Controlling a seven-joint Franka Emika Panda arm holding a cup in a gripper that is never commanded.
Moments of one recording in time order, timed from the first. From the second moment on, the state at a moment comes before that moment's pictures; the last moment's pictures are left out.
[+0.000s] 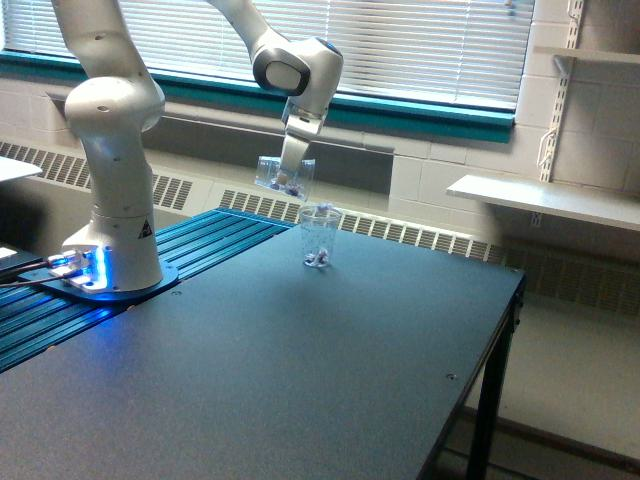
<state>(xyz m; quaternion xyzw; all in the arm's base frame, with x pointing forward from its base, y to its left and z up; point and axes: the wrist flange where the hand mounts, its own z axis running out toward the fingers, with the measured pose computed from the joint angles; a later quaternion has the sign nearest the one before) 0.207 0.310 0.288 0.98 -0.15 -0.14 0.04</state>
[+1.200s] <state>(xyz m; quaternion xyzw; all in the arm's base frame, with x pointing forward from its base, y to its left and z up) 0.241 0.301 0.304 0.97 -0.18 -0.17 0.01</state>
